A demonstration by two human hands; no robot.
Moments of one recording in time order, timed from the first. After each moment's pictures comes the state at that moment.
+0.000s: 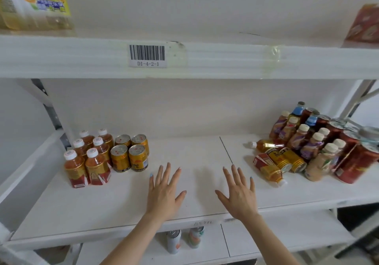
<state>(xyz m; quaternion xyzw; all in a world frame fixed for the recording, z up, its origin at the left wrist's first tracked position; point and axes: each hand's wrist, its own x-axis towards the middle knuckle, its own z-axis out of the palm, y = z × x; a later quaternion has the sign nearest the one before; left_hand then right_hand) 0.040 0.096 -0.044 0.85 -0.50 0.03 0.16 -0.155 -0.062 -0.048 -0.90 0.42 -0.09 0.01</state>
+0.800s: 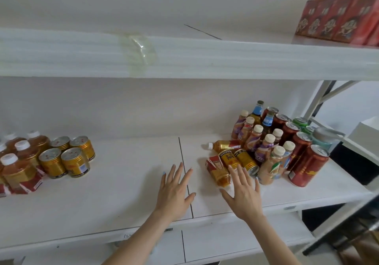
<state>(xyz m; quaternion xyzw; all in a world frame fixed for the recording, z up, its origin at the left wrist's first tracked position) -0.112 -0.073 -0.045 0.81 -0.57 0.00 0.15 -0.307 -0.209 -0.042 -0.89 0.45 -0.13 0.01</state>
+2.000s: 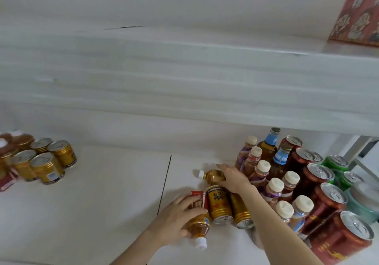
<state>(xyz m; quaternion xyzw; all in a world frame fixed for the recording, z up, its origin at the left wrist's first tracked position) -0.127 -0.201 -0.069 0.74 -0.65 -0.06 0.15 -0.208 -0.447 -0.019 -0.95 0.28 0.05 0.13</state>
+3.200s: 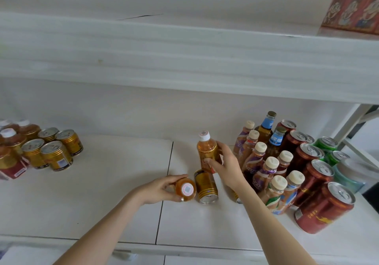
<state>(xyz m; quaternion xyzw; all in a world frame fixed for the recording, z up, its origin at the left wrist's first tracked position) -0.084 -0.163 -0.030 0.70 -0.47 -0.41 0.34 -0.235 -0.365 0.002 -0.84 0.22 -0.26 0.41</state>
